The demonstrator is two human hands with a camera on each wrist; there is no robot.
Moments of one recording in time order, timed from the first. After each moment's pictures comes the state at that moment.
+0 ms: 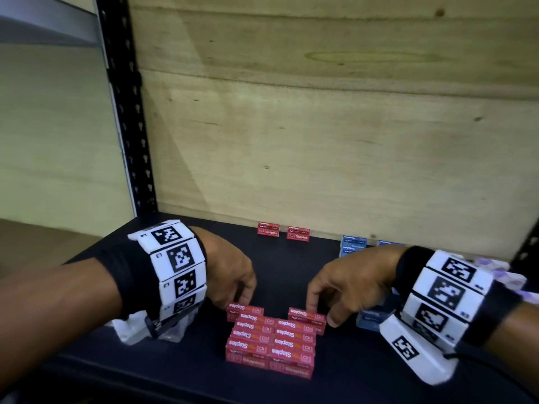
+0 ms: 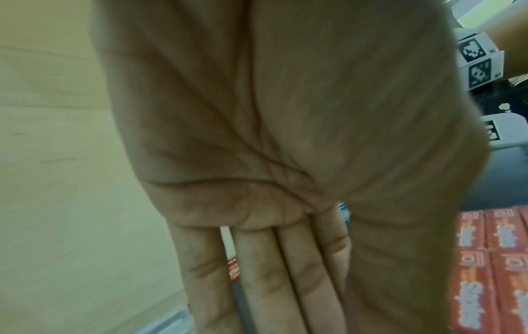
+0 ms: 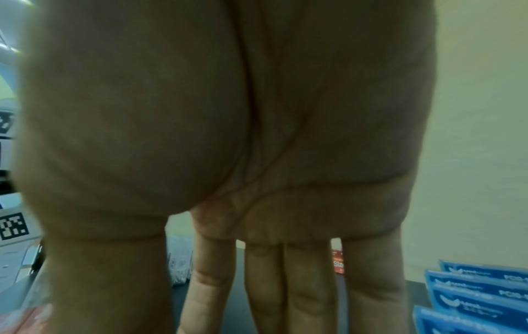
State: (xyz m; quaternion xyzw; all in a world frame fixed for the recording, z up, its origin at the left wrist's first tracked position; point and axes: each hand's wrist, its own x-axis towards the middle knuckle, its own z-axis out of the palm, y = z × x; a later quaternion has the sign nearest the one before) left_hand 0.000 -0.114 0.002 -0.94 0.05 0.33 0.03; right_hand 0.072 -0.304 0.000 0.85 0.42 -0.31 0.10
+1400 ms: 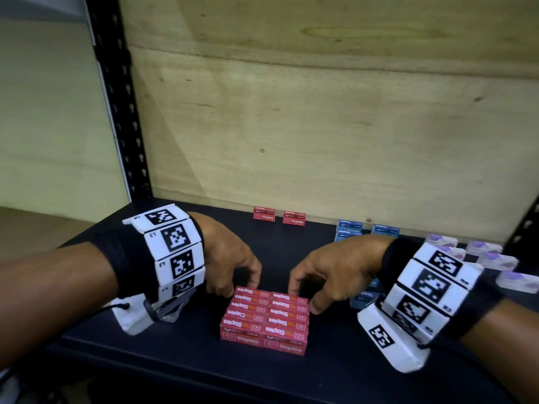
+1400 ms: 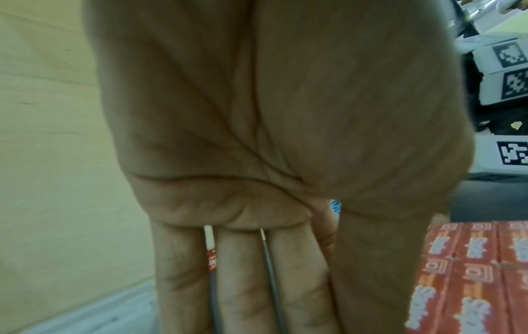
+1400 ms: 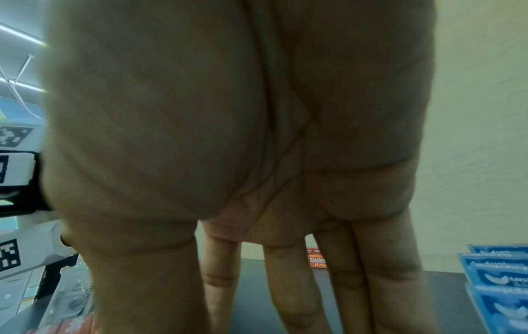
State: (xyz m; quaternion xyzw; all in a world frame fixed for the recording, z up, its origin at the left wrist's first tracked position) left_hand -0.001 -0.124 -0.004 -0.93 0.02 0.37 0.00; right_hand 0.060 -0.297 -0.009 0.85 0.43 -0.29 0.11
